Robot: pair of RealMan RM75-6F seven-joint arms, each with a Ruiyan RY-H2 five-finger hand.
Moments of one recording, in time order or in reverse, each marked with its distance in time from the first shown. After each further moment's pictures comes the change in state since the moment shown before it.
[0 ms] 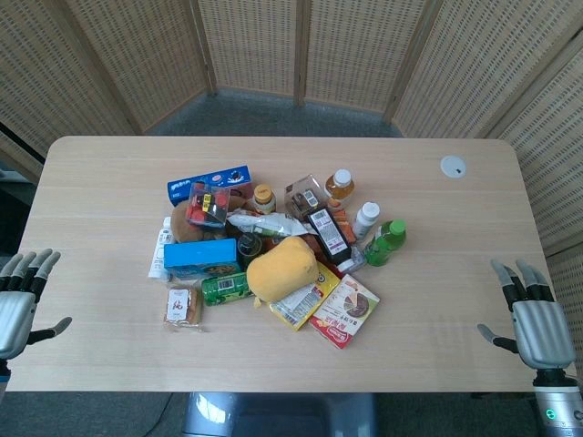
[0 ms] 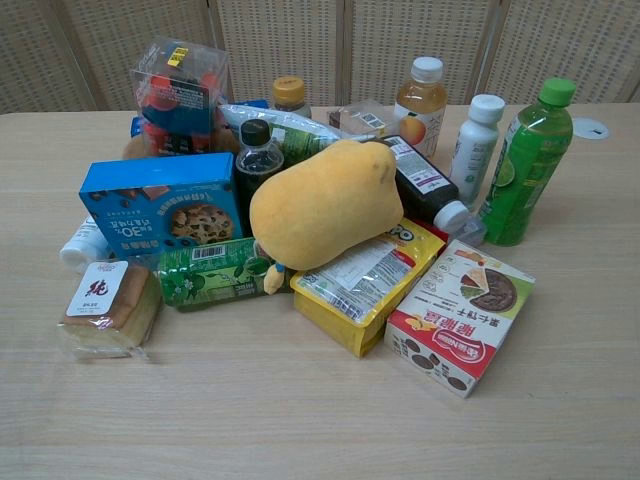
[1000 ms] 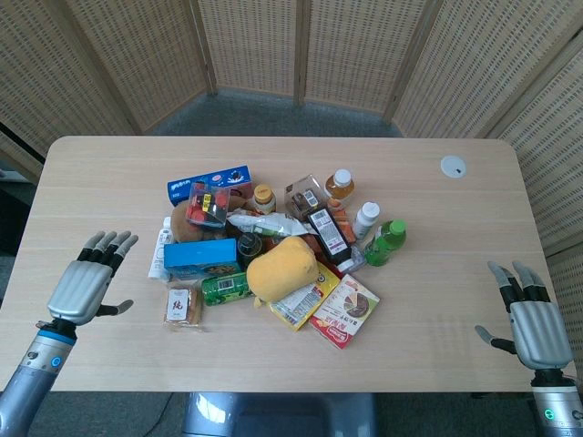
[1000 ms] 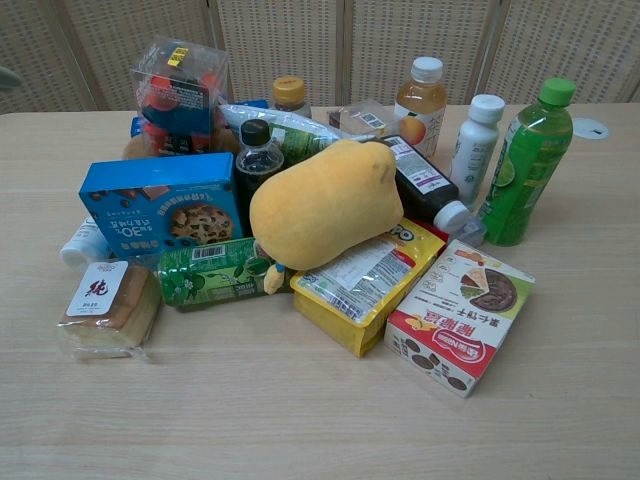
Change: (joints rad) left arm -0.223 -0.023 -0.087 -0.221 -0.146 -0.286 0.262; right arm 0.003 0.001 -0.006 -0.004 0.001 -0.016 0.017
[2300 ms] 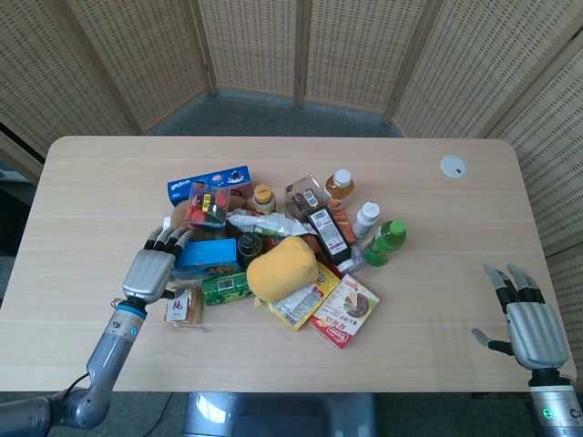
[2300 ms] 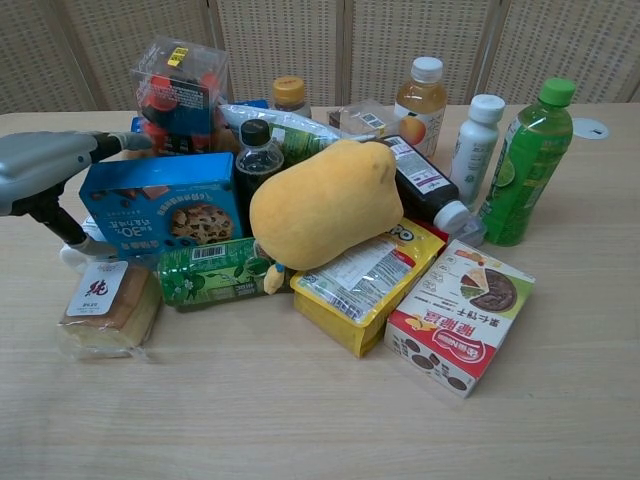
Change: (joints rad) left arm -0.204 -0.406 -0.023 0.295 -0.244 -0.053 0.181; right arm 0.008 0.005 -0.010 0.000 0.012 -0.035 0.037
